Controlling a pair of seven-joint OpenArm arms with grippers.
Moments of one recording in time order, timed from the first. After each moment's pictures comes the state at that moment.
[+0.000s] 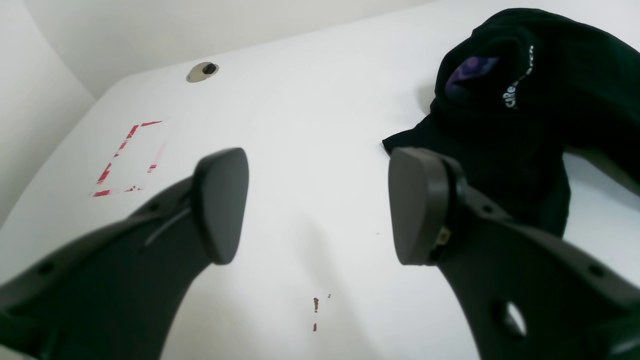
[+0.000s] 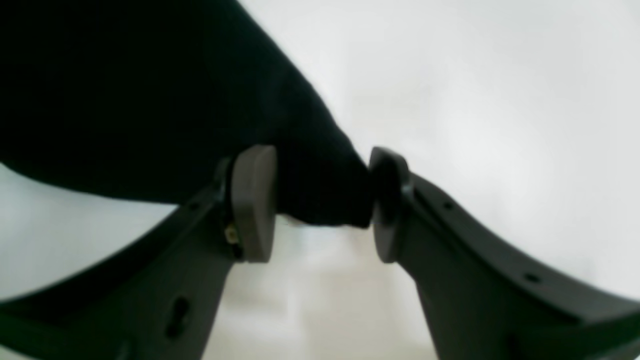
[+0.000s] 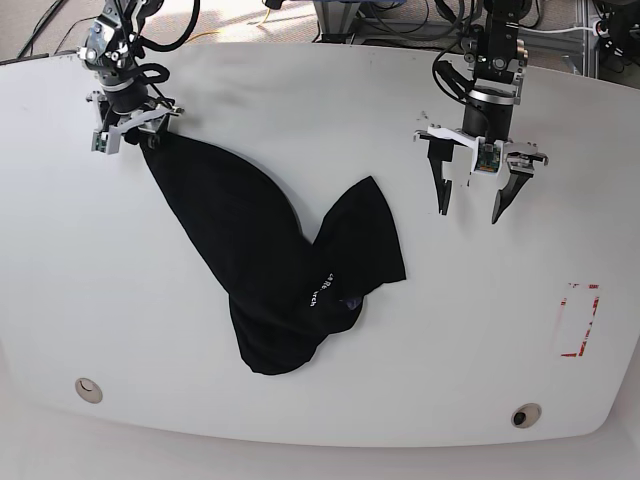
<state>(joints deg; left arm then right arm) 26.3 -9.0 1.2 104.6 5.1 0.7 -5.8 -22.9 2.3 33.9 94.6 19.7 23.7 -35.4</state>
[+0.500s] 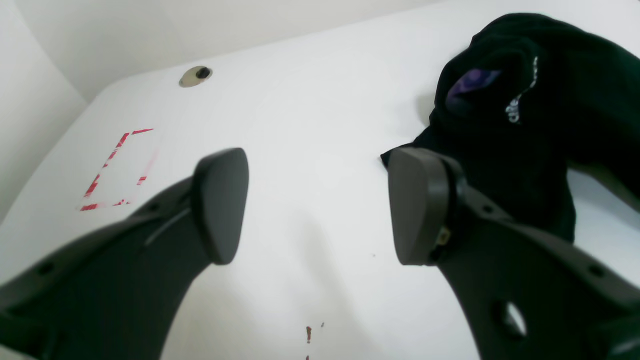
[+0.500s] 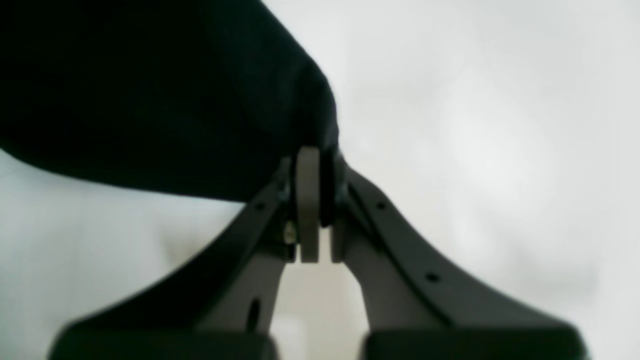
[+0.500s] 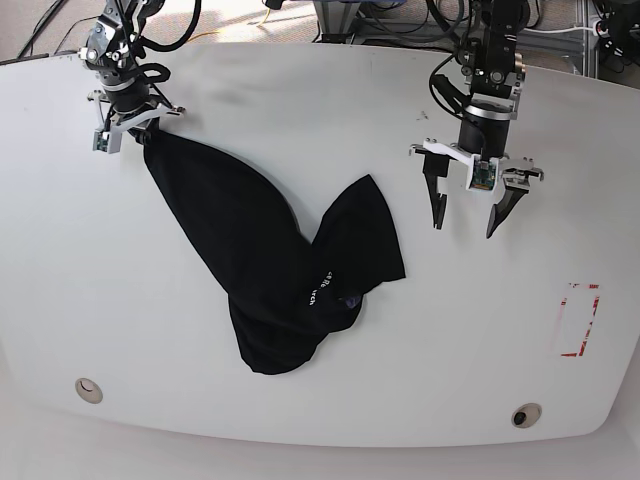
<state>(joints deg) 21.6 -8.8 2.4 104.0 5.1 0.7 -0.9 -22.9 2.3 33.9 94.6 19.7 23.7 -35.8</state>
